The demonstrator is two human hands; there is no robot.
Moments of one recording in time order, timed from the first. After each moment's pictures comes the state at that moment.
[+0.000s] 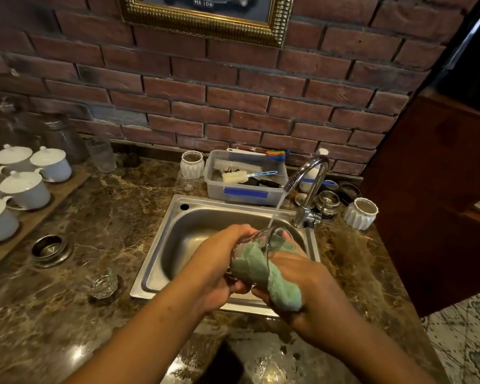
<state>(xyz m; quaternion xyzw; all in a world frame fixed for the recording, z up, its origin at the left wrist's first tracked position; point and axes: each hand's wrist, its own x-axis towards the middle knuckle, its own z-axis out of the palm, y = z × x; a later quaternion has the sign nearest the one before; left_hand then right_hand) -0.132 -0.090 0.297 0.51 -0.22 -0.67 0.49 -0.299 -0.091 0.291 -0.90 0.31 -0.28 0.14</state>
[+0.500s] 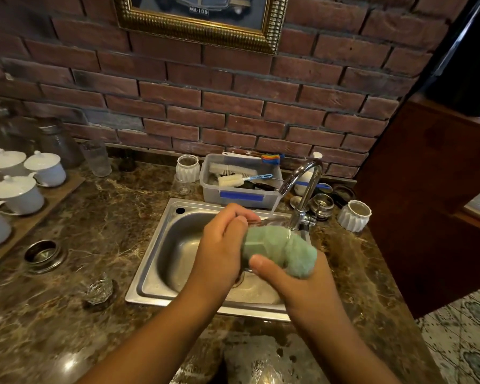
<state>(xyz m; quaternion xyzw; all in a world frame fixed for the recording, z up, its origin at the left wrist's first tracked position) -0.135 -0.092 0.298 0.48 -0.48 -0.45 0.58 -0.275 -0.074 0.307 -0.61 0.39 -0.47 0.50</state>
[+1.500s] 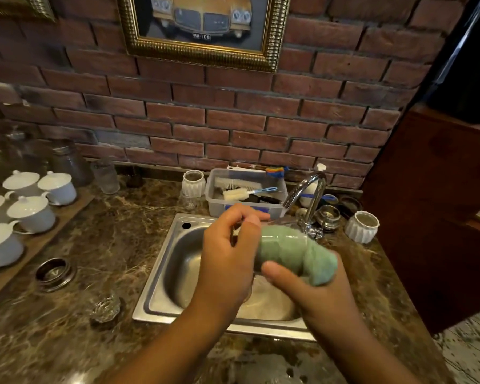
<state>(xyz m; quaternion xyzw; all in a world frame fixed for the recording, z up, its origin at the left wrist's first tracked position) -0.144 -0.091 0.327 0.42 -0.49 -0.37 0.67 -0.280 -0.089 0.315 -0.64 0.27 -0.51 0.51</state>
